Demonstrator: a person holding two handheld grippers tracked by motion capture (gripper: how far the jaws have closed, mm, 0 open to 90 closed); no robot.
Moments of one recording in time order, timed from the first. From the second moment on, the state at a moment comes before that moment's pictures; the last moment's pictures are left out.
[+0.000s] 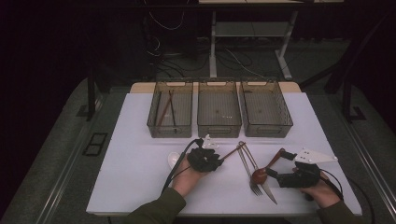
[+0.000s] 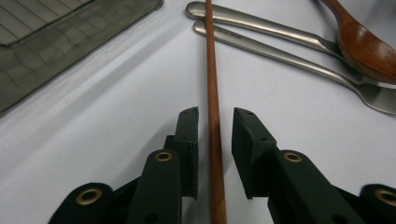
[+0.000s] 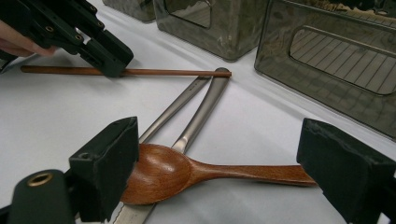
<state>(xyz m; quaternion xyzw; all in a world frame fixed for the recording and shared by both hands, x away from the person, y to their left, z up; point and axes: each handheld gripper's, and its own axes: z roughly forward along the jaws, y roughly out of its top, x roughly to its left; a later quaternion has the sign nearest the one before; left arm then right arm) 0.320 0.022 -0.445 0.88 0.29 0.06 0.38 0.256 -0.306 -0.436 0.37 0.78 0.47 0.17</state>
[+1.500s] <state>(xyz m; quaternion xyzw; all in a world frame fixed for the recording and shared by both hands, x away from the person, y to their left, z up) 0.318 0.031 -0.415 0.88 0.26 0.03 0.40 0.257 -0.307 -0.437 0.37 0.78 0.47 0.17</state>
